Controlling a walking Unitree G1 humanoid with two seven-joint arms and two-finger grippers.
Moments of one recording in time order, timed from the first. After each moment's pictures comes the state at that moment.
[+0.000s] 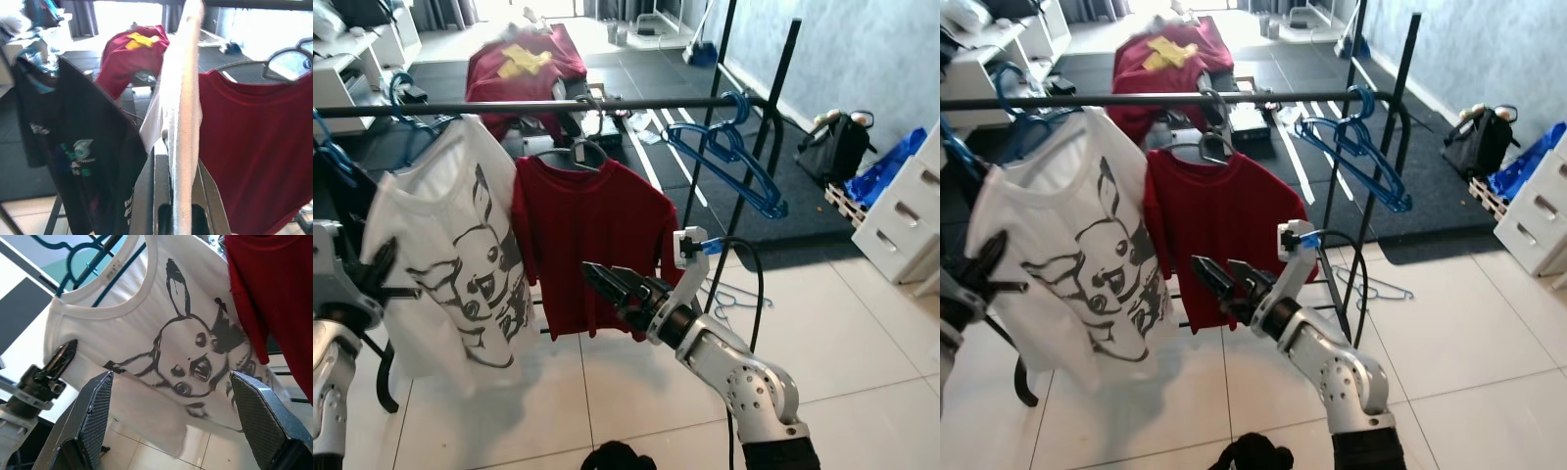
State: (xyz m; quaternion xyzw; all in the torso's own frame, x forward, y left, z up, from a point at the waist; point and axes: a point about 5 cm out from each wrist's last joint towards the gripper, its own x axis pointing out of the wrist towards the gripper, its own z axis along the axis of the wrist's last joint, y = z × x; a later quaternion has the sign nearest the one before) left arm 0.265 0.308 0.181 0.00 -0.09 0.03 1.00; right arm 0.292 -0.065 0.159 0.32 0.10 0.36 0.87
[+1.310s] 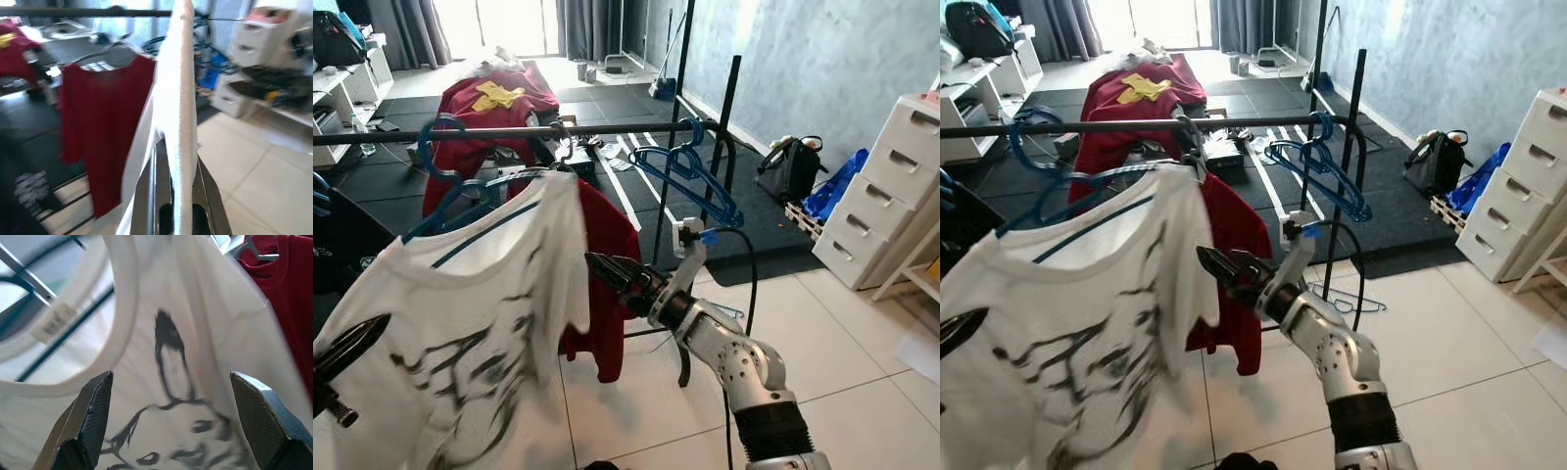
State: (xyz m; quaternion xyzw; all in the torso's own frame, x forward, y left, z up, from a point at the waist) left arm 0.164 0.297 0.204 -0.01 -0.03 -0.24 0.97; right arm 0.320 -0.071 0.155 0.30 0.08 0.38 0.87
